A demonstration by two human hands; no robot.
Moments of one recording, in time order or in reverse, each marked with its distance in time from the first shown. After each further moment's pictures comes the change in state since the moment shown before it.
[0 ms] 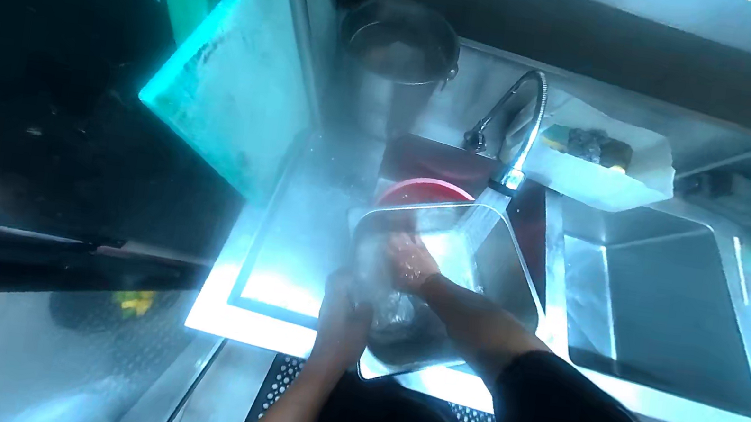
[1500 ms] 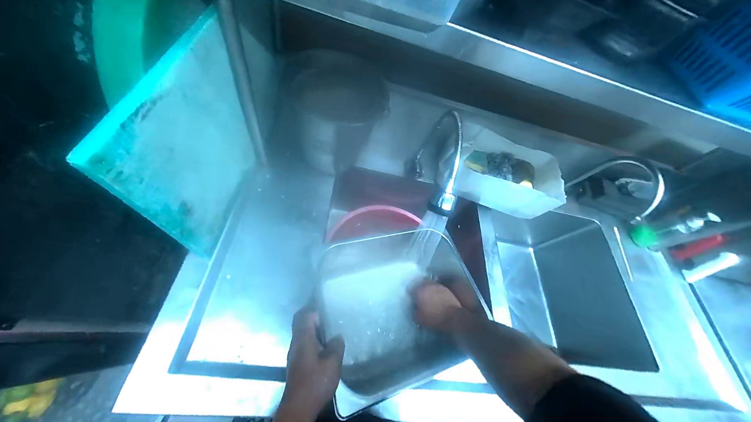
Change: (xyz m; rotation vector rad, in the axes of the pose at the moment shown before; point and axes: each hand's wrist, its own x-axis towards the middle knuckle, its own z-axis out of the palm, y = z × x) left_hand 0.002 0.004 0.011 -0.026 0.006 -0.017; right_hand -0.094 0.057 -0.038 0.135 -0.430 0.544
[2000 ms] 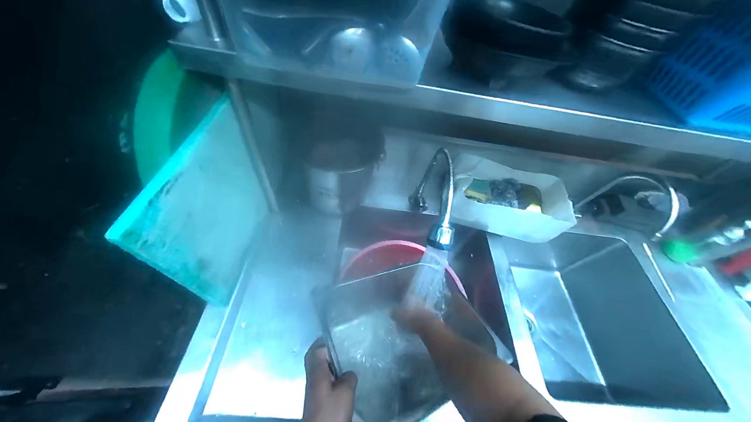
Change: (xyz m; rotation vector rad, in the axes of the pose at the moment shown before) left_hand 0.005 0.033 0.009 -0.015 0.006 -0.101; right_hand 0.054 -0.038 -0.033 0.554 0.007 0.181
